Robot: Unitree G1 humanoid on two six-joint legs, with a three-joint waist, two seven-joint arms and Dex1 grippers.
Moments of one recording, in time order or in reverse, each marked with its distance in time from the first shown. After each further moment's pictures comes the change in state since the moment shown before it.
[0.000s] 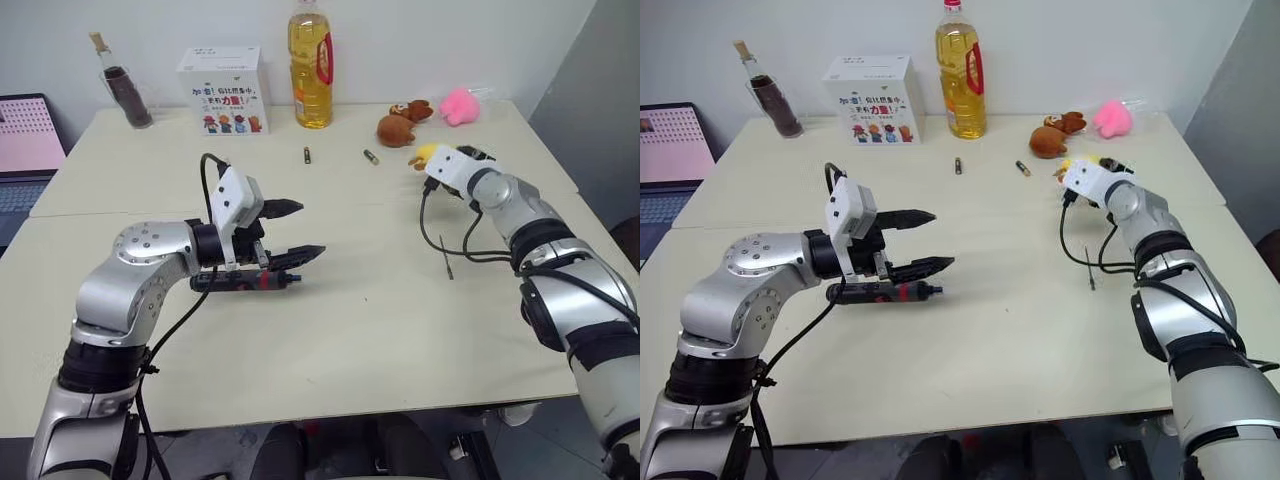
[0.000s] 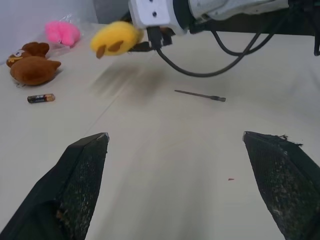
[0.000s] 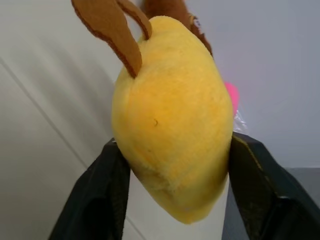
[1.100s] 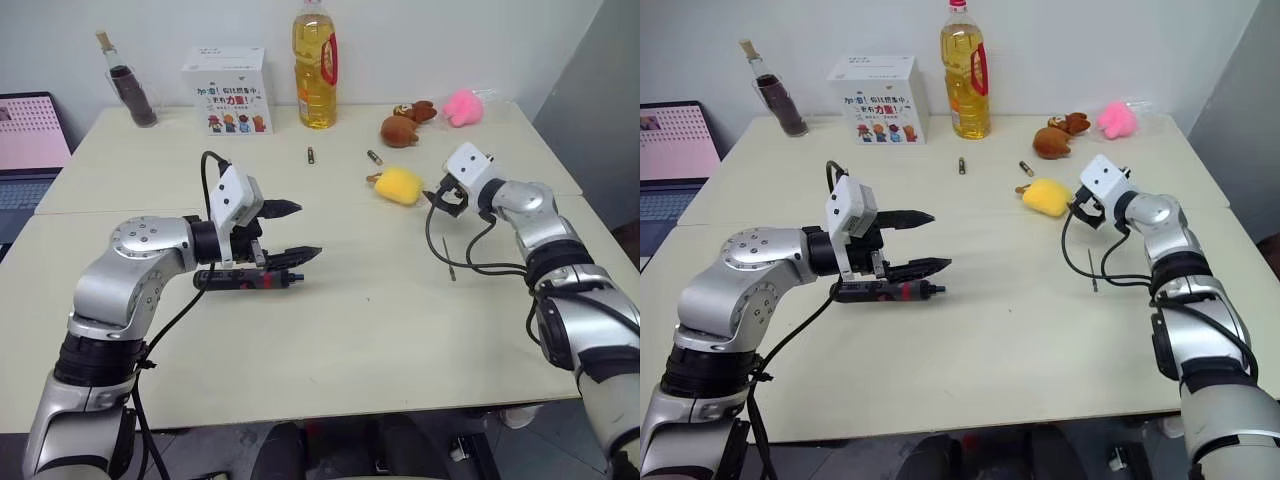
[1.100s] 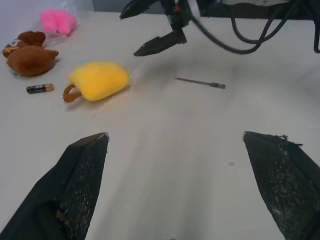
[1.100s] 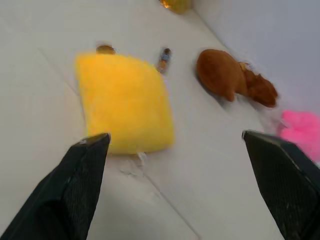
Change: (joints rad) left arm -0.089 0.058 -0.049 0.112 0.058 -0.032 -0.110; right arm 0.381 -0.108 -0.240 -0.546 0.430 0.068 0.607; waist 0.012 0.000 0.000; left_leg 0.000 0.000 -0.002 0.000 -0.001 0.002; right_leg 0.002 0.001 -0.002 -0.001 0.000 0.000
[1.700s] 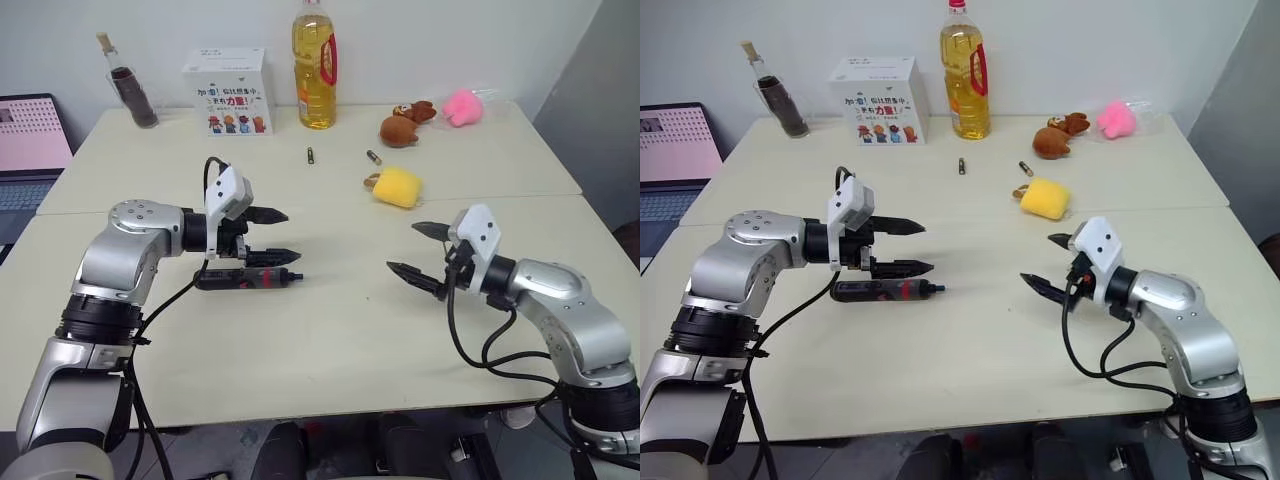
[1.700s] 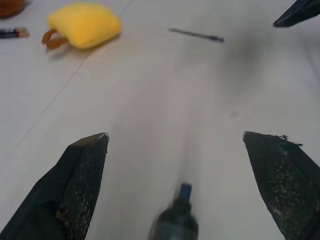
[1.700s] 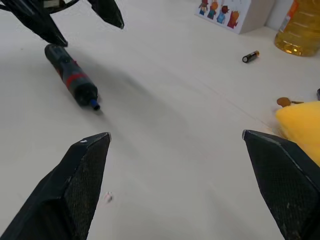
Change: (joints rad) left arm -0.132 0.002 -0.100 0.389 0.128 -0.143 -0.209; right arm 0.588 0.018 -0.039 -1.258 0.404 0.750 -0.081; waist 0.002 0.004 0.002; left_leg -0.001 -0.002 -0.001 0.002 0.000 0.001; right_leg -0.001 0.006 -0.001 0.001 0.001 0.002
